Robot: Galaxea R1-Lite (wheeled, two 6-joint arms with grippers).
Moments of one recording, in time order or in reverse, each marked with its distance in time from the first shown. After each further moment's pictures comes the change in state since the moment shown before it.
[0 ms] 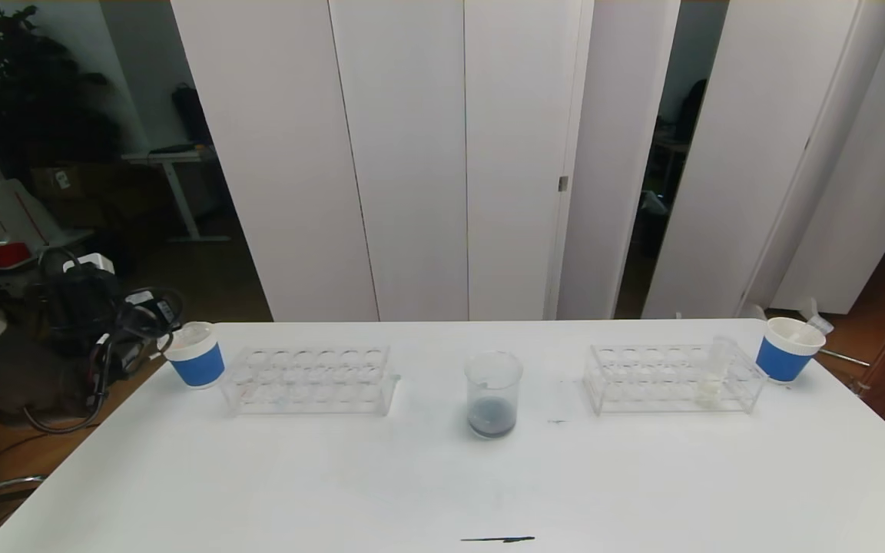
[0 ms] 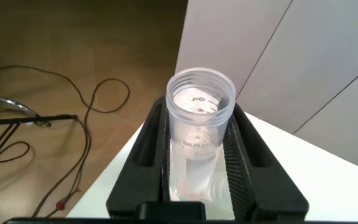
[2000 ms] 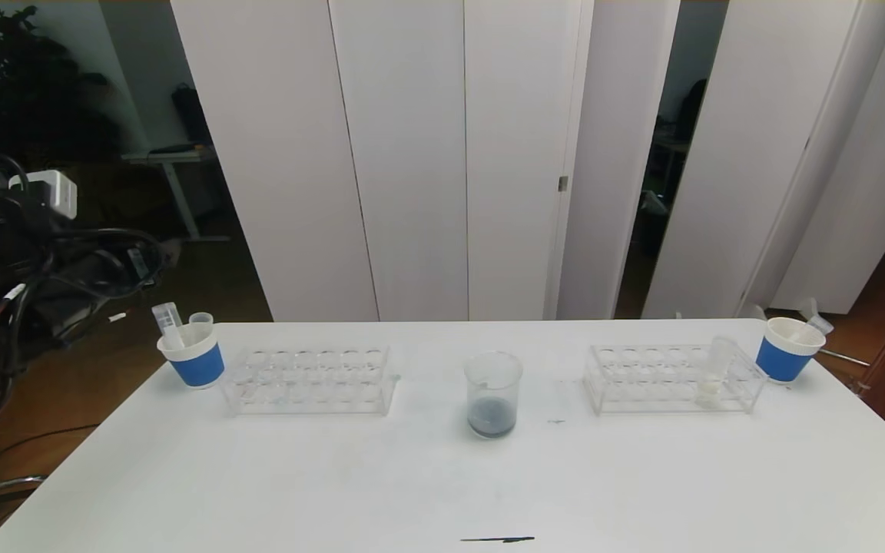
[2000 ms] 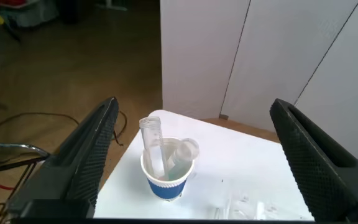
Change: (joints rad) left arm -0.106 -0.441 0.155 0.183 0.006 0.148; right arm 0.000 0.000 0.000 0.000 0.000 0.000
